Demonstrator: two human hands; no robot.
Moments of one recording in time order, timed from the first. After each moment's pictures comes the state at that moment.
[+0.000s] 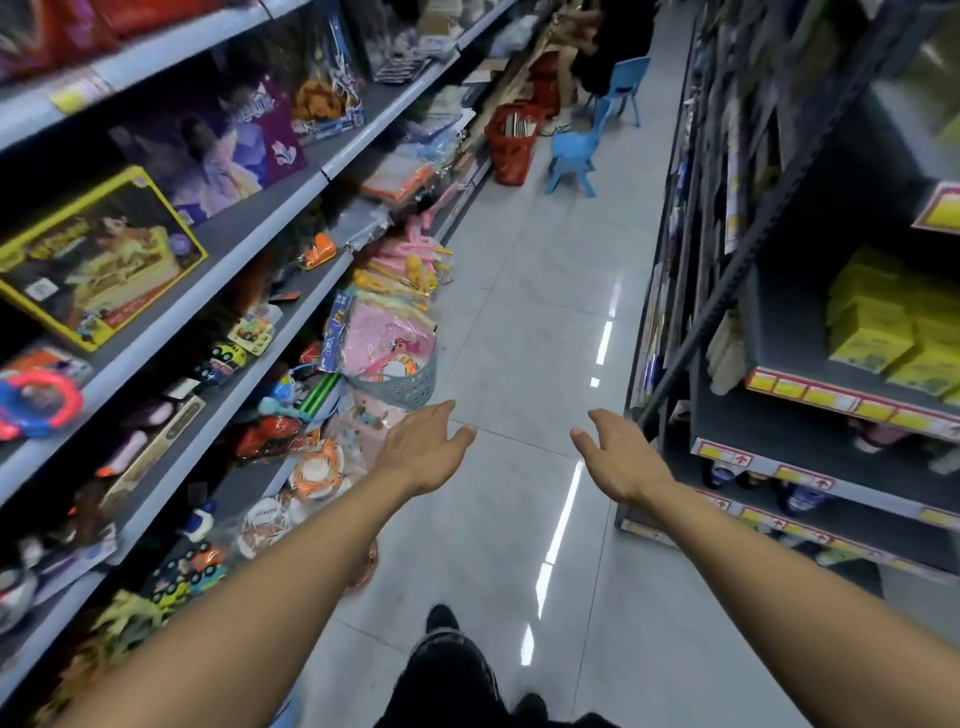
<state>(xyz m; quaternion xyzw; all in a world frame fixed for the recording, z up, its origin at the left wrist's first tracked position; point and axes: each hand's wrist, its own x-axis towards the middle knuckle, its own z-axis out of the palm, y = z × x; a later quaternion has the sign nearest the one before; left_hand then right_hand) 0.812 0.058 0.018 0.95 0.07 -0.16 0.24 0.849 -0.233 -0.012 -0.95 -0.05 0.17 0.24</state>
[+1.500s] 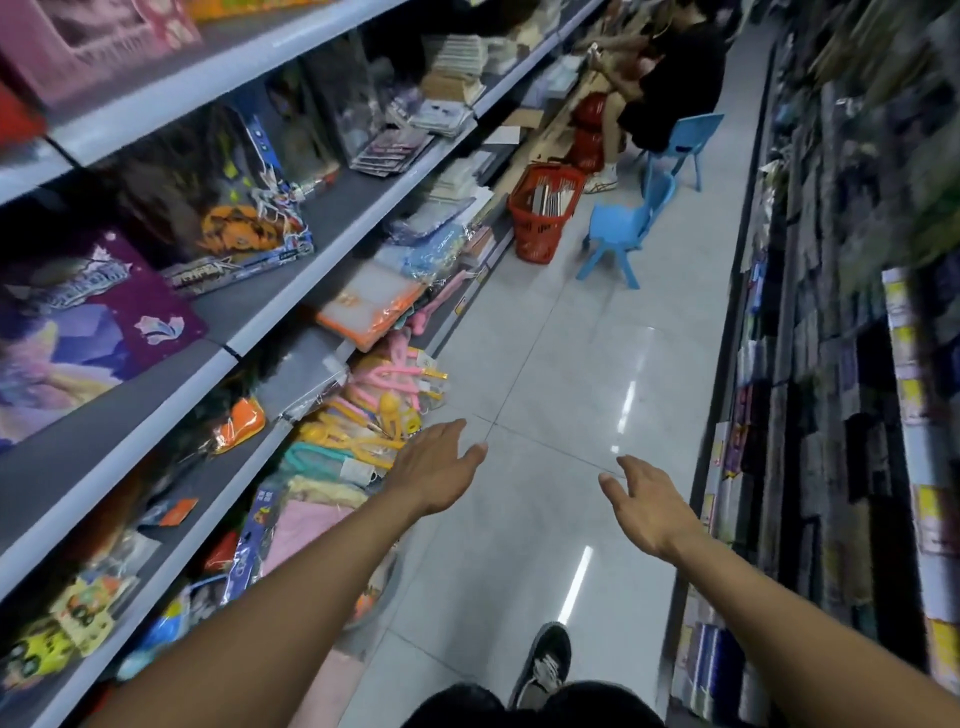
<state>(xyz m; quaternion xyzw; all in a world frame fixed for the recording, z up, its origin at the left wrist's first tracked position) 1.617 0.121 -0.013 0.94 0.12 -0.17 0.26 1.656 -0.190 -0.066 -0.95 -0.04 0.22 0.23</state>
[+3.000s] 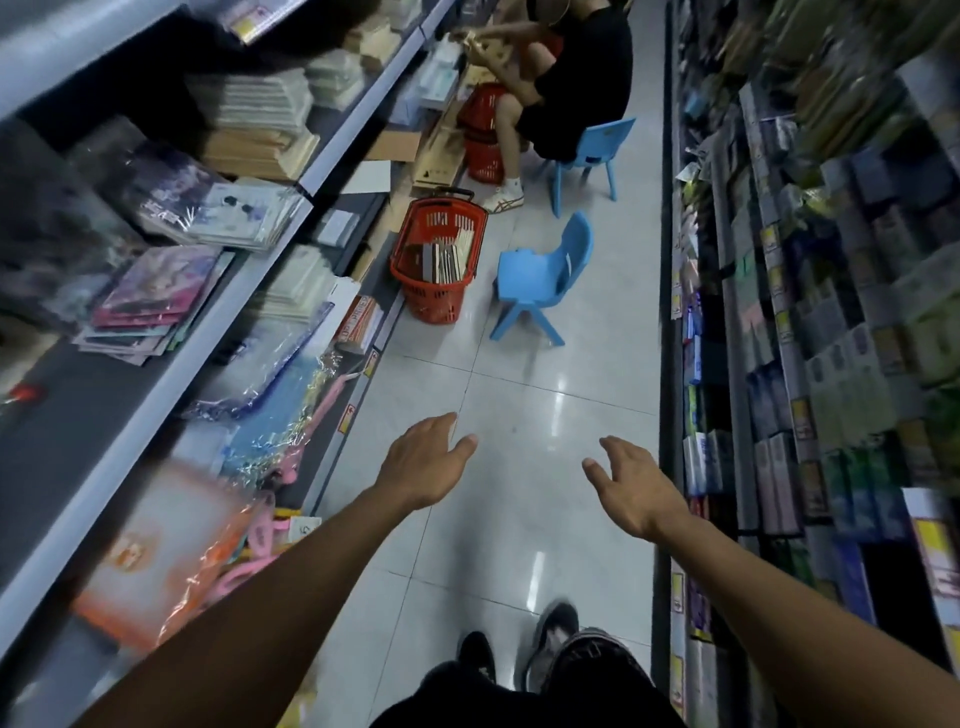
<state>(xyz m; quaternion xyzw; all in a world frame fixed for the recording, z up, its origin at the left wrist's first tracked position) 2.323 0.083 -0.043 0.92 0.04 -0.24 0.30 2.309 -0.226 -0.064 -0.95 0.03 0.23 0.20</state>
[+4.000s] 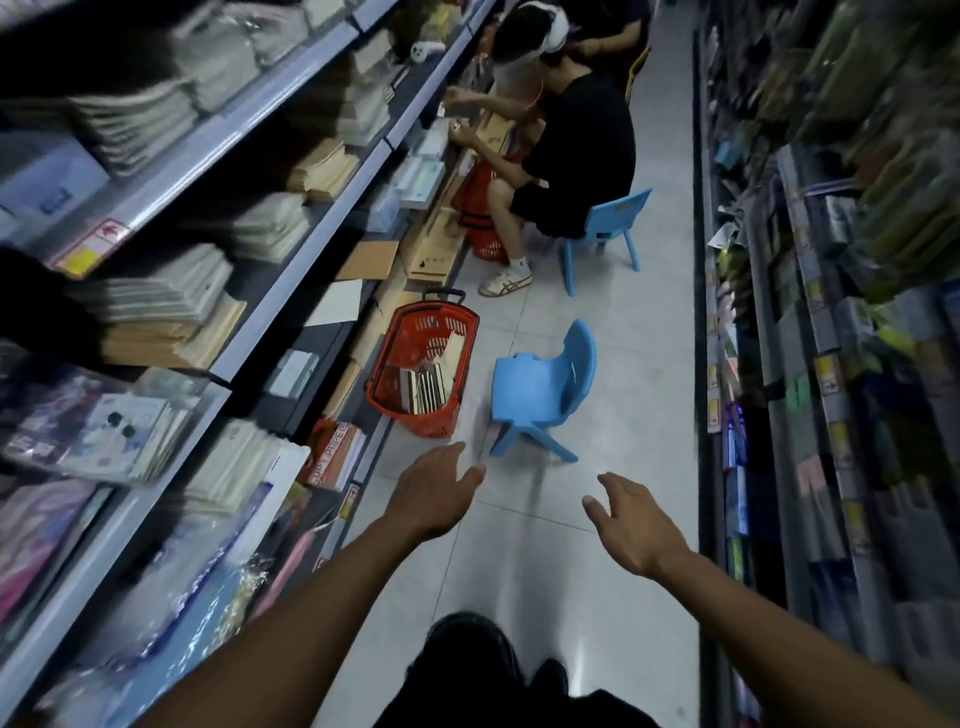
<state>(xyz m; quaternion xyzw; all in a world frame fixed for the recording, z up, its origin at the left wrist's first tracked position) 2.767 -0.052 -0.049 0.94 0.06 -0.22 0.26 2.750 -0.351 -0.088 -0.94 0.01 0.24 0.25</state>
